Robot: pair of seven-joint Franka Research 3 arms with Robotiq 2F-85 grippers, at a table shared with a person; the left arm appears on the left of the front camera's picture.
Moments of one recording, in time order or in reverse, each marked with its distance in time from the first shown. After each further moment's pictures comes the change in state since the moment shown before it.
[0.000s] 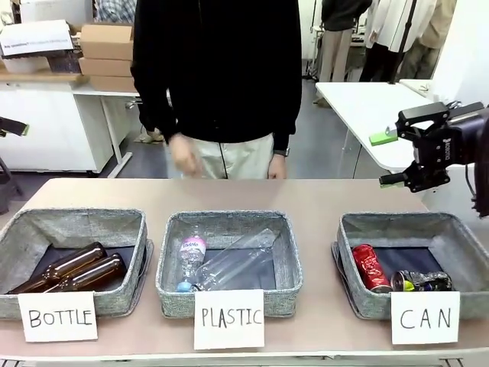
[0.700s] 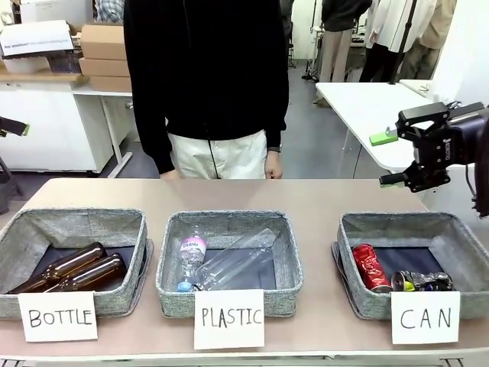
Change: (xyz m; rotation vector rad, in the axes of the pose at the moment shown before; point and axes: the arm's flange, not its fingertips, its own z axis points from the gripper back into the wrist) left arm 0.000 0.000 0.000 0.000 0.000 0.000; right arm 0.000 0.000 0.000 0.000 0.000 0.000
